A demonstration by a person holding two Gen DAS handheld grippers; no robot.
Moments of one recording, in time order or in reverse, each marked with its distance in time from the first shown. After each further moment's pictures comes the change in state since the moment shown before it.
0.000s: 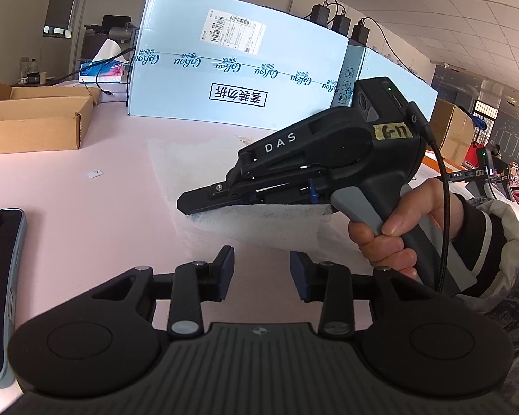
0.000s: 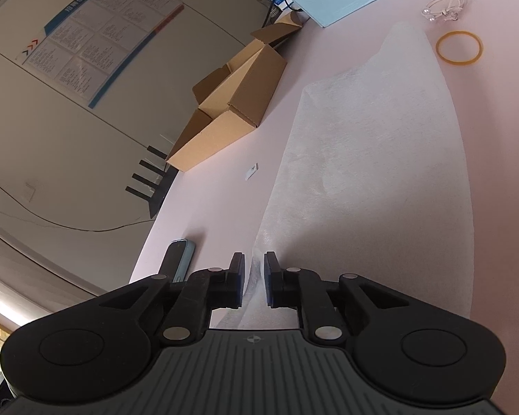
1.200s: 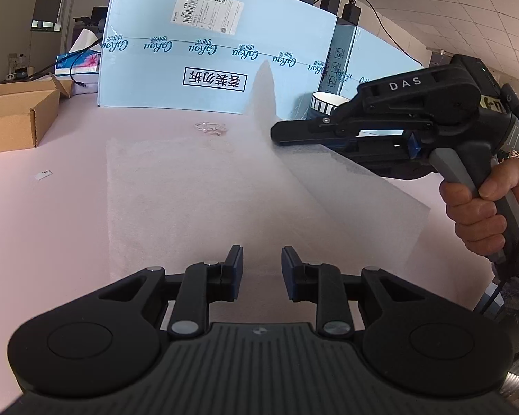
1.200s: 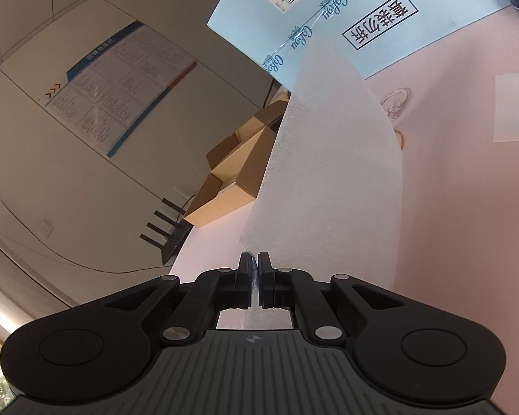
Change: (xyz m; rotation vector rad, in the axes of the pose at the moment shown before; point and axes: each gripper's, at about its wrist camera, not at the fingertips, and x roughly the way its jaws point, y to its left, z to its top) left arm 0.050 -0.029 0.012 0.010 0.036 -0.018; right arm -0.088 -0.005 0.010 -0.028 -0.161 0.045
